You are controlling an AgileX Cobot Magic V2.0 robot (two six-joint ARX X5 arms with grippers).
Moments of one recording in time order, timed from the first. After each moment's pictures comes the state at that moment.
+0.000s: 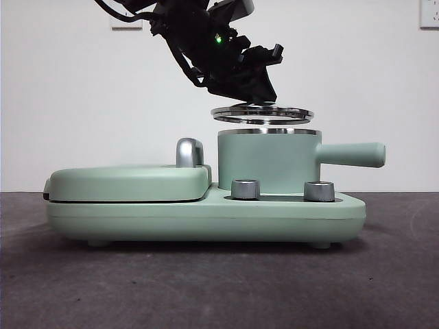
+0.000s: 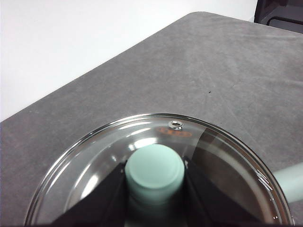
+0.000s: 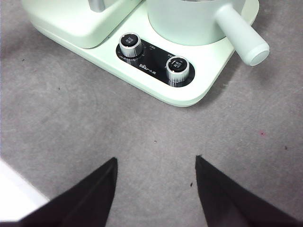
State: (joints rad) left arm -0.65 1.89 1.50 0.06 0.12 0.17; right arm 0.49 0.56 0.83 -0.97 -0.13 0.04
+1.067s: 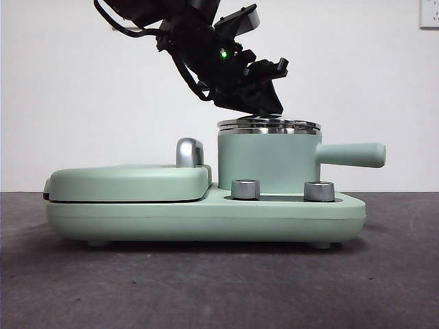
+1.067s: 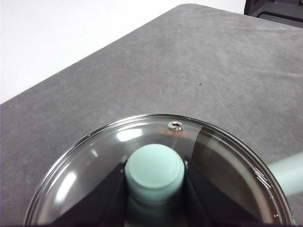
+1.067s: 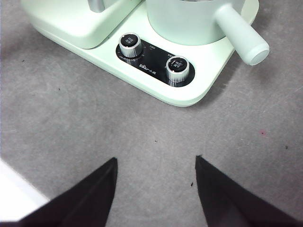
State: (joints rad) left arm -0.65 1.94 1.50 0.08 0.16 0.16; right arm 0.49 0.56 0.83 -0.97 -0.13 0.04
